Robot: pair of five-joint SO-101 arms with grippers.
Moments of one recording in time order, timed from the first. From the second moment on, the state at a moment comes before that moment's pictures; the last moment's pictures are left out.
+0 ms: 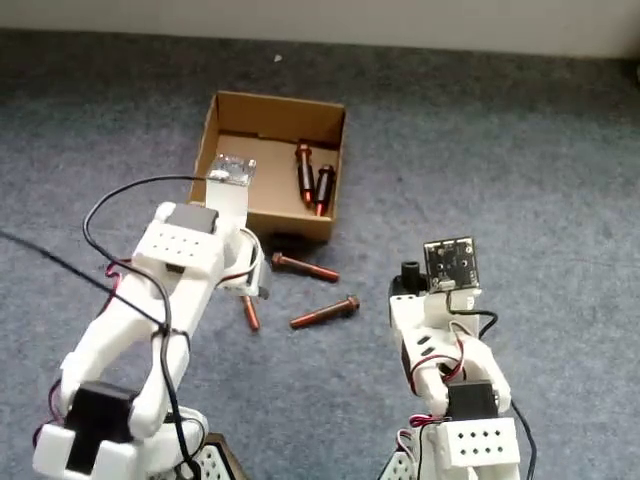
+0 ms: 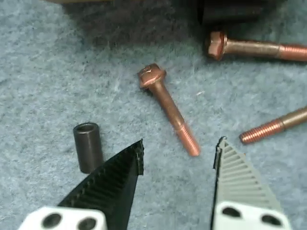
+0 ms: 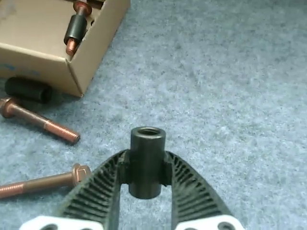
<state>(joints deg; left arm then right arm) 6.8 -13.4 35.3 71.4 10.6 -10.9 -86.4 87.5 42.2 7.1</state>
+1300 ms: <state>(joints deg) 7.5 -16.7 40.7 55.8 15.6 -16.0 -86.4 87.6 46.8 -1.9</state>
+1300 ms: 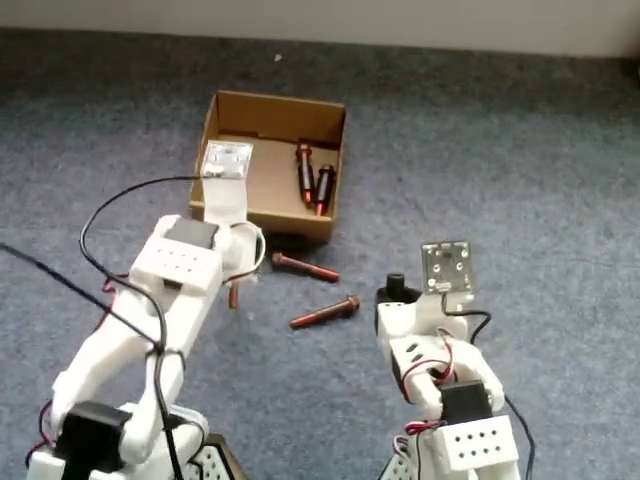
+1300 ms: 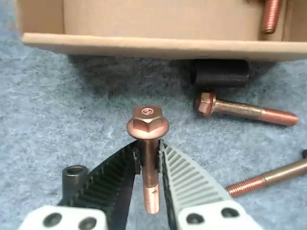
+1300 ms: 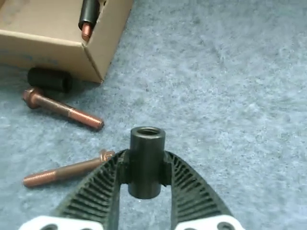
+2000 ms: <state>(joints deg) 7.6 -68.3 65.8 51.8 15.4 -37.7 -86.4 87.6 41.7 -26.5</state>
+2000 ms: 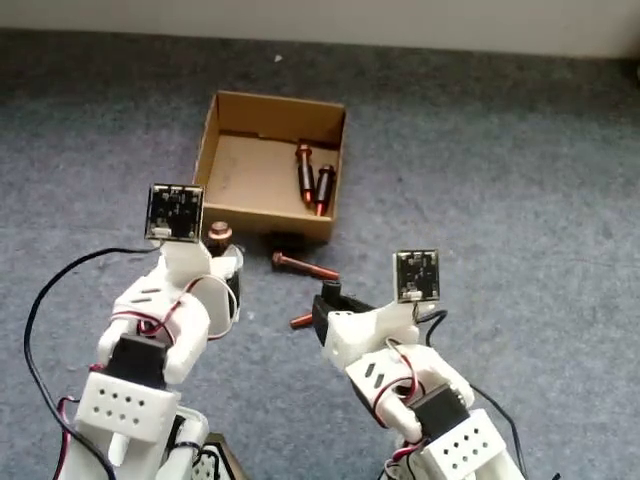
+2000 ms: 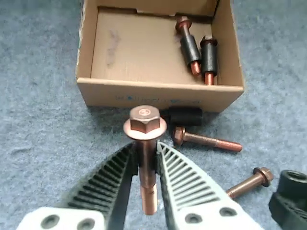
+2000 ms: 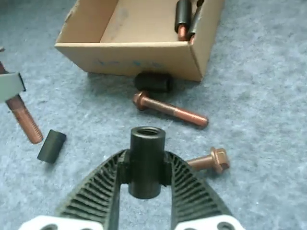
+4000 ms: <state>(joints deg) 22.5 -95.5 64.0 52.3 15.5 -48.5 -86.4 96.0 0.0 6.8</state>
